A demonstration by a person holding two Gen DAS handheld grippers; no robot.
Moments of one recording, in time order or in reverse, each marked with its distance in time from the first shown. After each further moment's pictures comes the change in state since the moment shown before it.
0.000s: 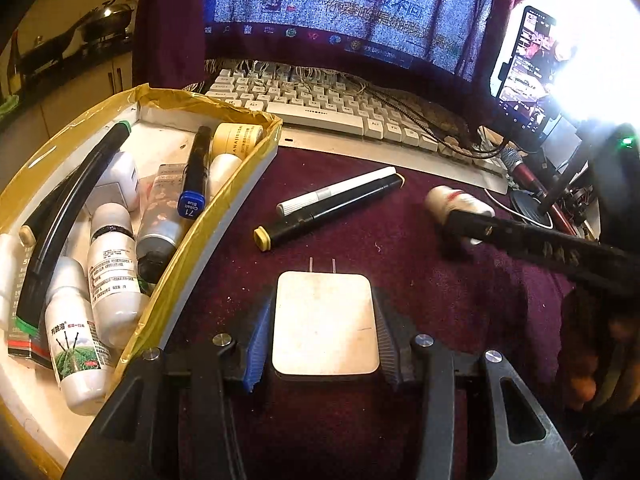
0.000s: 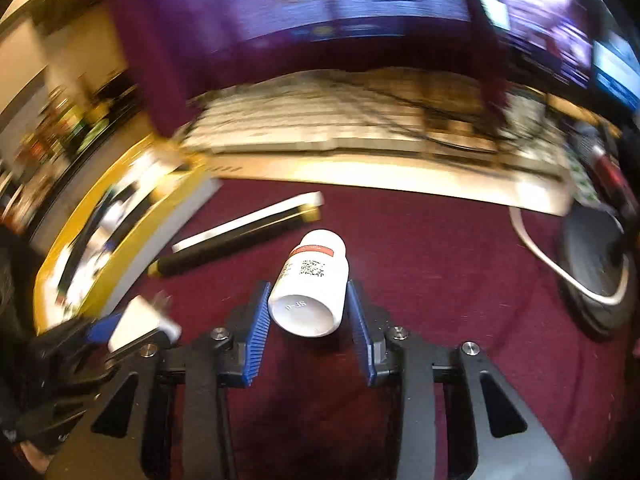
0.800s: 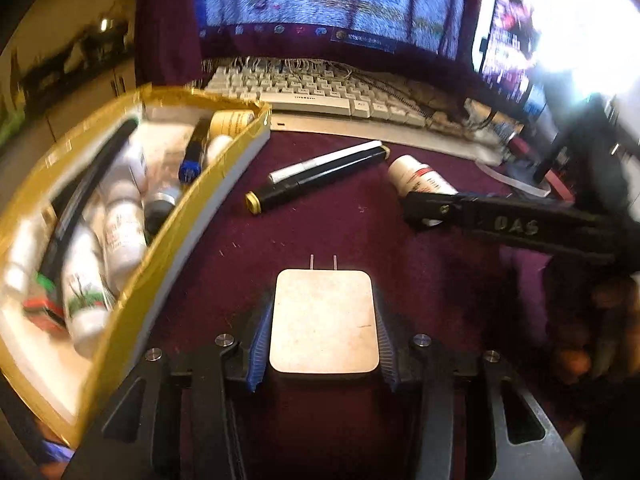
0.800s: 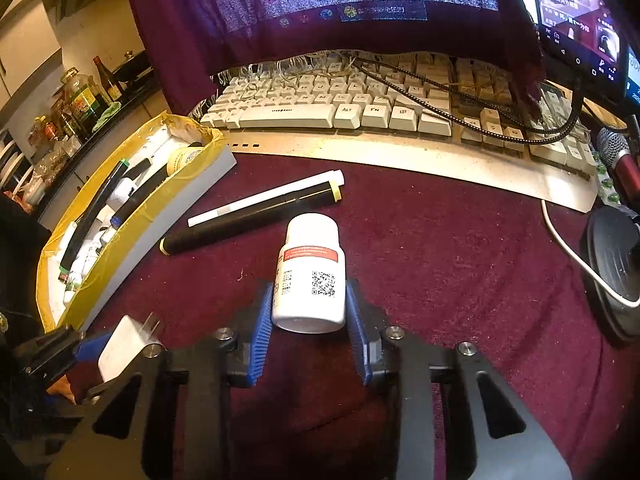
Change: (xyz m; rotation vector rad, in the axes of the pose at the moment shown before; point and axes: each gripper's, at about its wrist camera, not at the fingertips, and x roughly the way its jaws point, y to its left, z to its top) left arm -0.019 -0.012 -0.022 0.027 0.029 0.022; right arm 0.009 -0.001 -0.009 -0.016 0.035 0.028
